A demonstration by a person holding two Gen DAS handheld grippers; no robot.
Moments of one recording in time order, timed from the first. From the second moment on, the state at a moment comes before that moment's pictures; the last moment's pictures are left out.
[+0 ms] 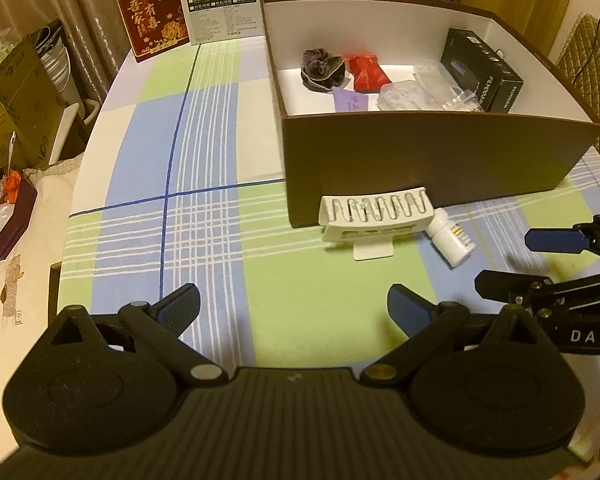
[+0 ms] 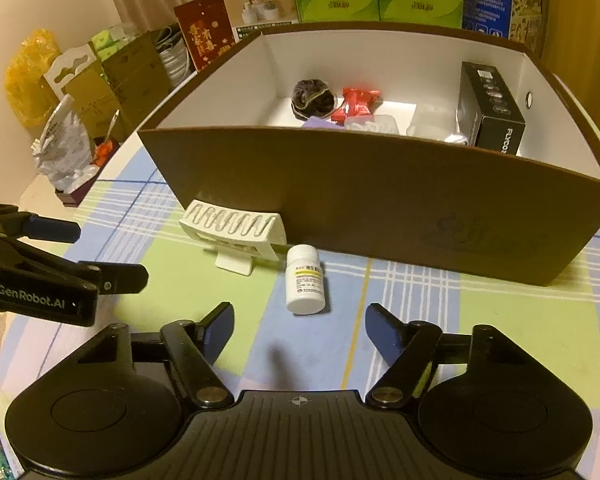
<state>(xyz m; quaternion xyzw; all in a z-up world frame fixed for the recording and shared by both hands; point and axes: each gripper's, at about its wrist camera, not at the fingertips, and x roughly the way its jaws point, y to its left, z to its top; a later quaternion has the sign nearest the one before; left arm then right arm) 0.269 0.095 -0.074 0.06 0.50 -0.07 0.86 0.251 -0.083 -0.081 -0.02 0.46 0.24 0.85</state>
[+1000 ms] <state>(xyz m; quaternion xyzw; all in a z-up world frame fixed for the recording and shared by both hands) 0.303 0.102 -0.094 0.06 0.51 -0.08 0.85 0.282 -0.075 -0.115 -0.05 0.47 0.22 0.85</state>
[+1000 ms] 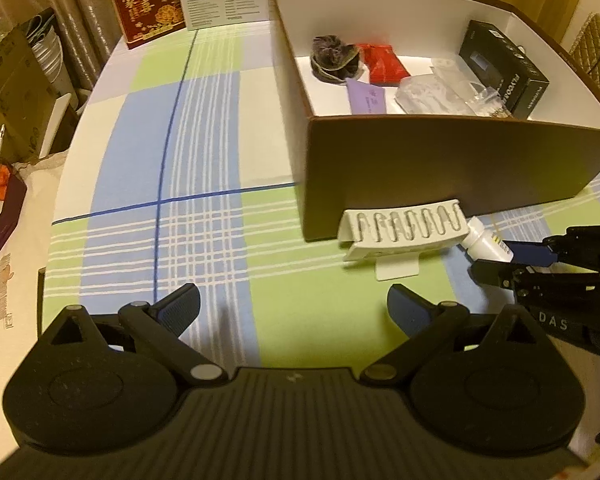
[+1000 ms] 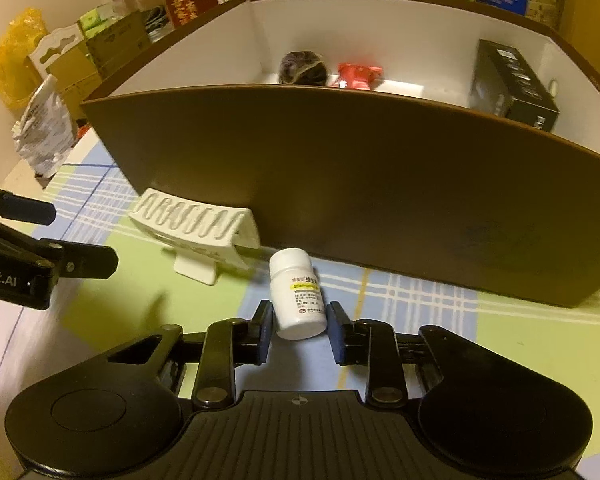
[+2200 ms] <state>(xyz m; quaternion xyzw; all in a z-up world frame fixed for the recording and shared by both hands) 0.313 0.044 -0.110 0.06 0.49 -0.13 0.86 0.278 -0.155 -0.104 0.00 0.48 0.14 0.86</state>
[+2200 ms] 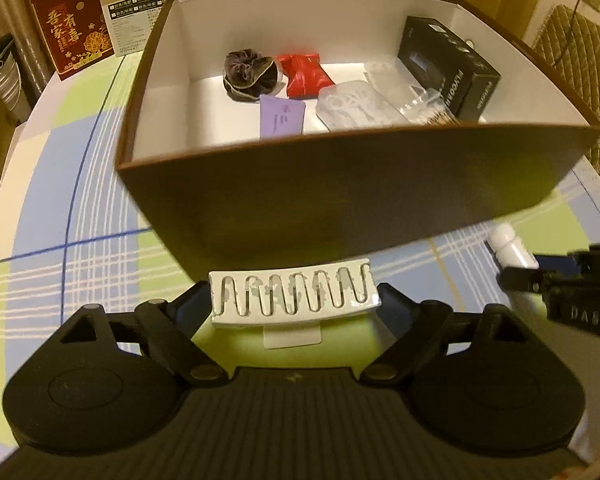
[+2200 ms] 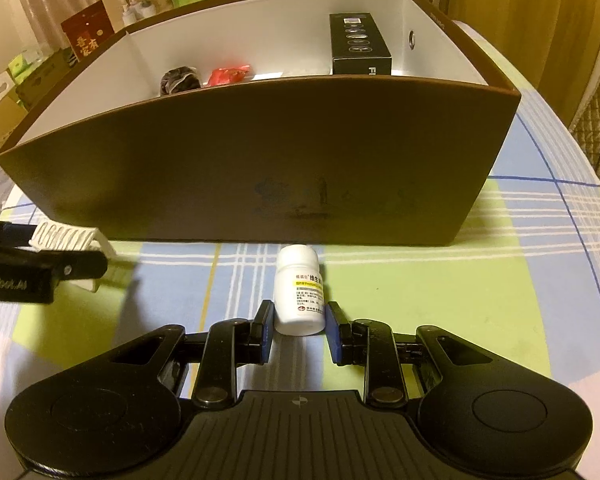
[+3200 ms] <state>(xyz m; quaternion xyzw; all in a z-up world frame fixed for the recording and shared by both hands) 0.252 0.057 -0.106 0.03 0.51 -0.09 0.85 0.243 -0.135 -0.107 -0.03 0.49 0.22 0.85</state>
